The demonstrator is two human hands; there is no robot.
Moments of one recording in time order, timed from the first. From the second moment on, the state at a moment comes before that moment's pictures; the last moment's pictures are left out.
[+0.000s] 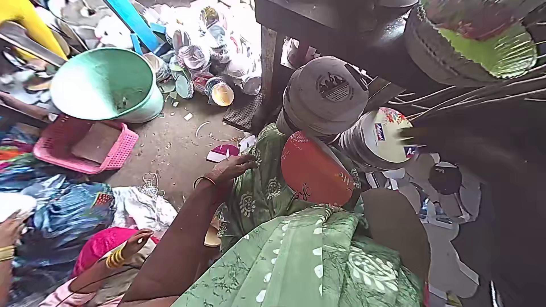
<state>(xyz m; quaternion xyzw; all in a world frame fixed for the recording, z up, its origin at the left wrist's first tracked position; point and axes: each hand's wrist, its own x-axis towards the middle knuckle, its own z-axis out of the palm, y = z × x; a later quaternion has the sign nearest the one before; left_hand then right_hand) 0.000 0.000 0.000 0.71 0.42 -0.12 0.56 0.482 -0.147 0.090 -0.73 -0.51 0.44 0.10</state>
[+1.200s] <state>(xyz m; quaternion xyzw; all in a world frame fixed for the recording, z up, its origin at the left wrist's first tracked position) -0.006 -0.004 -0.006 0.63 0.43 0.31 0.57 0.393 -0.324 0.095 -0.91 -0.33 0.23 0.13</state>
